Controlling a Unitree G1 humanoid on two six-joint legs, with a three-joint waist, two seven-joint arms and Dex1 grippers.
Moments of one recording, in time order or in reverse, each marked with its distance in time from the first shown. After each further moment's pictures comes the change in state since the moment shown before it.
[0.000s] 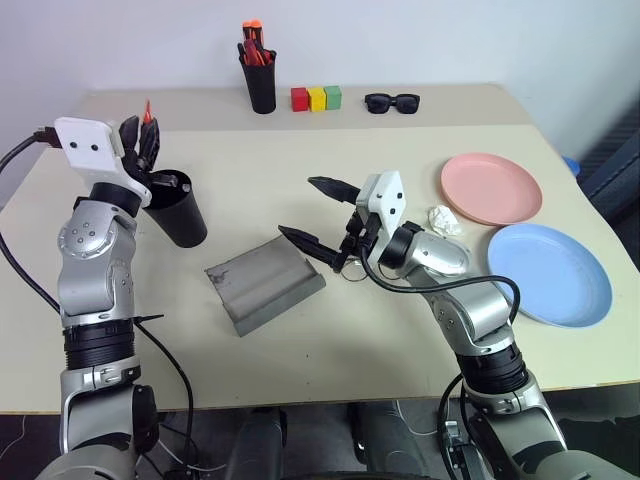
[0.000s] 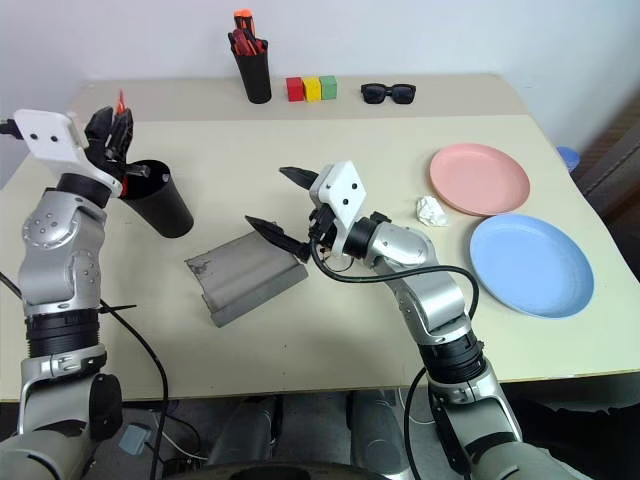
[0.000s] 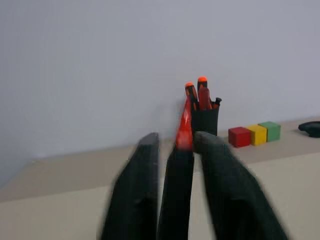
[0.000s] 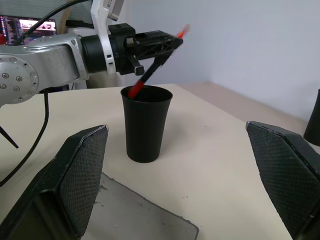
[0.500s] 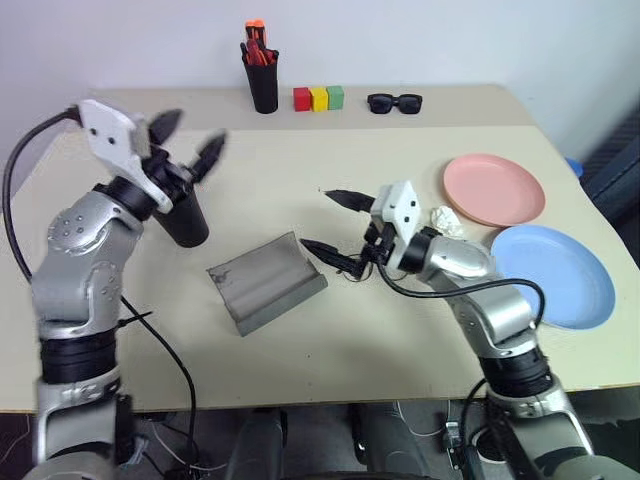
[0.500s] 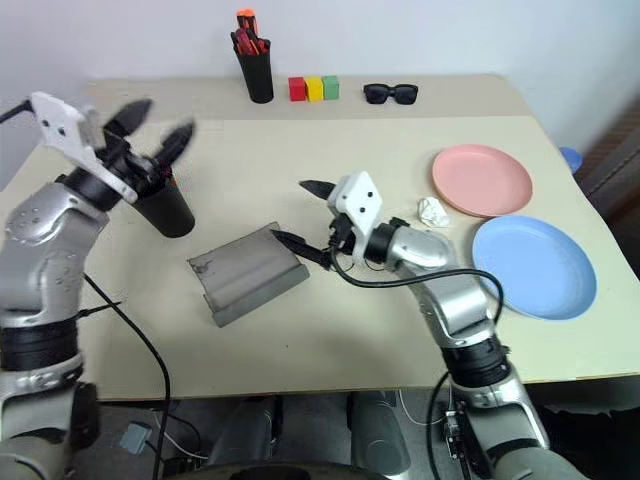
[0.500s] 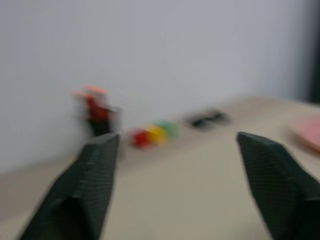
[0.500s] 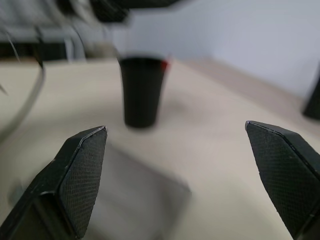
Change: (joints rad) left arm 0.101 0.204 -0.114 -0.373 -0.332 0.383 -0.337; right arm 0.063 -0.188 -0.045 -0.021 0.021 0.035 0.099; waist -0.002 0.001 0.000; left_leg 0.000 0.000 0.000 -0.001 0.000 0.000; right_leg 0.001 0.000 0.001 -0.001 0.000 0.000
